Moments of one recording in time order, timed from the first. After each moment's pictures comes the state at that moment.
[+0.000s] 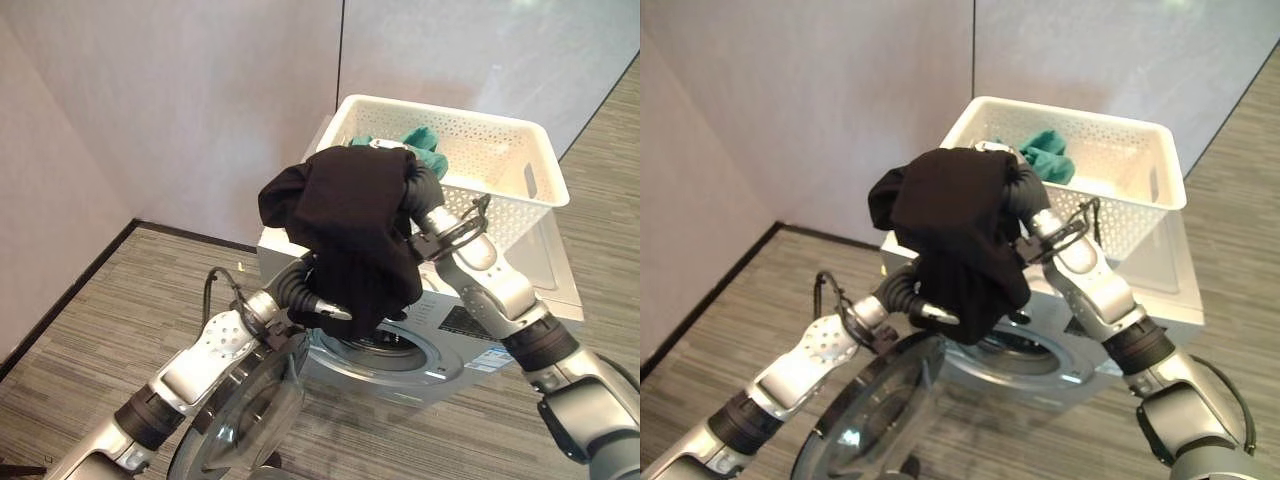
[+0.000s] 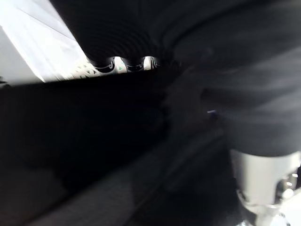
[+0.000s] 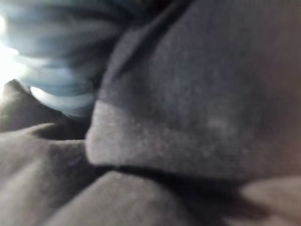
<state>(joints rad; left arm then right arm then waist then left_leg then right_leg) -0.37 0.58 -0.57 -0.16 -0.18 -0.09 -0.05 -0.69 -0.59 0.48 0.04 0.69 -0.10 -0.02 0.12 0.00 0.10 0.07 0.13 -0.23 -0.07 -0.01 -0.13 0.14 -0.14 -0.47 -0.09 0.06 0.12</state>
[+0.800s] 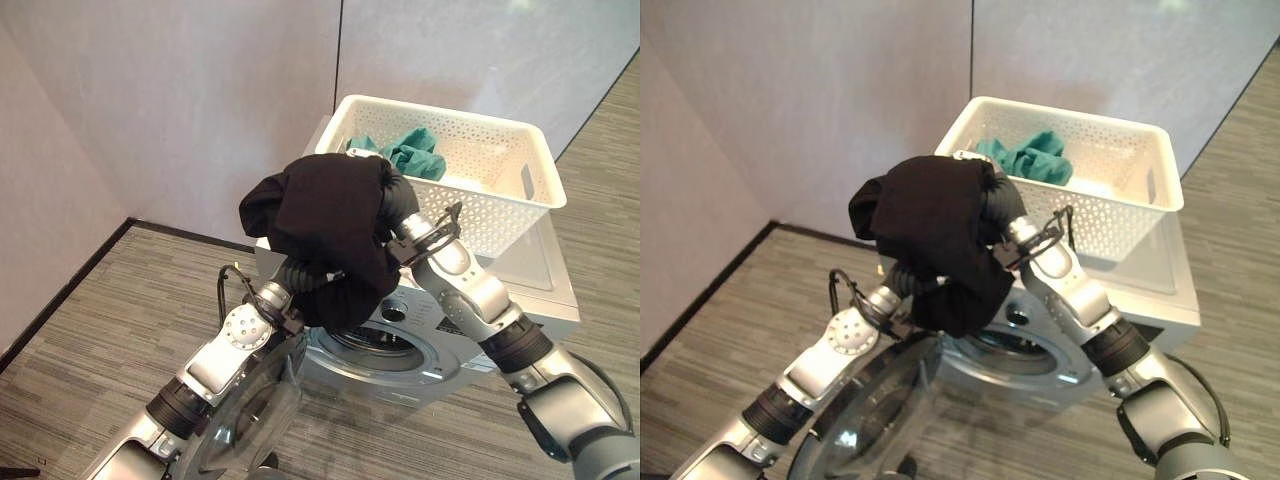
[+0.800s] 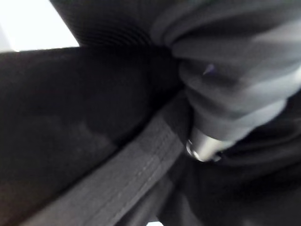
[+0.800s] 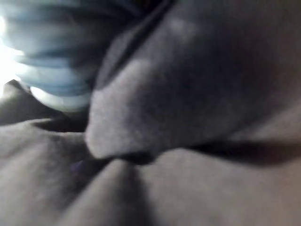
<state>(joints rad) -0.37 0.46 -0.52 -0.05 -0.20 -0.09 0.09 -0.70 -0.53 0.51 0.01 0.69 -0.07 -0.04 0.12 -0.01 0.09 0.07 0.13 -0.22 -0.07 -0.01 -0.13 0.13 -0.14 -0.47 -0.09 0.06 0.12</state>
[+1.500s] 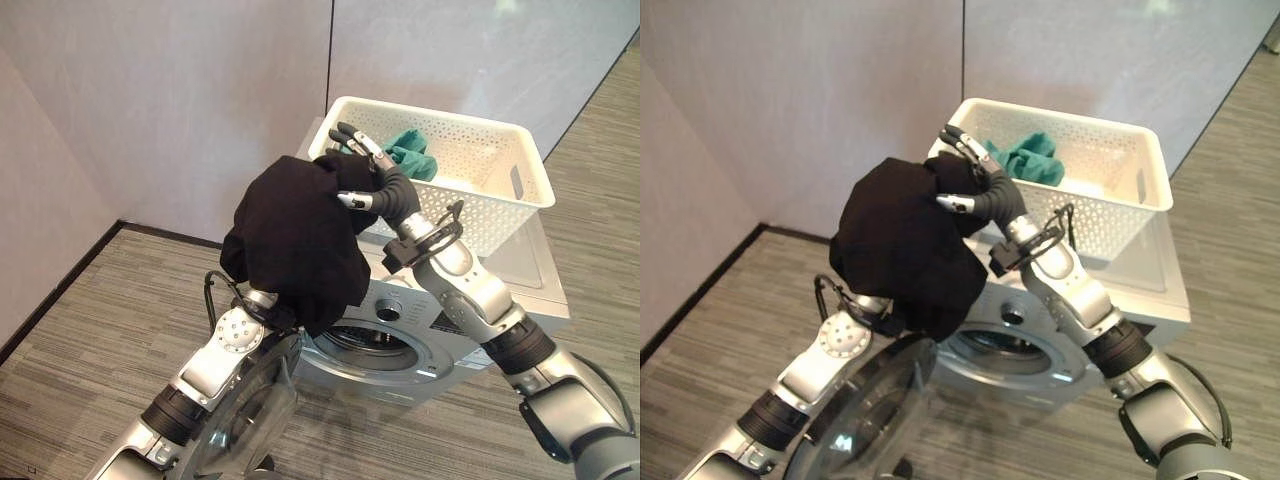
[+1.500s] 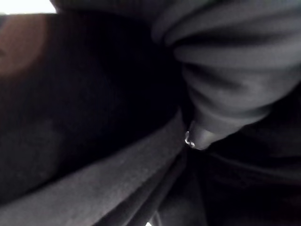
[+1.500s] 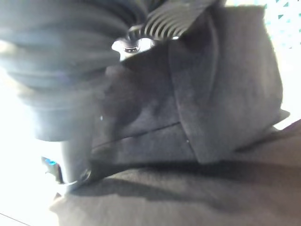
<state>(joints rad) -0.30 0.45 -0.47 -0.05 -0.20 -0.10 0.15 -0.69 -0.55 0.51 -0.02 0.69 -0.07 -0.04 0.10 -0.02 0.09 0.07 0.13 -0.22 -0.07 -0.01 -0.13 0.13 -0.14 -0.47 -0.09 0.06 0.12</state>
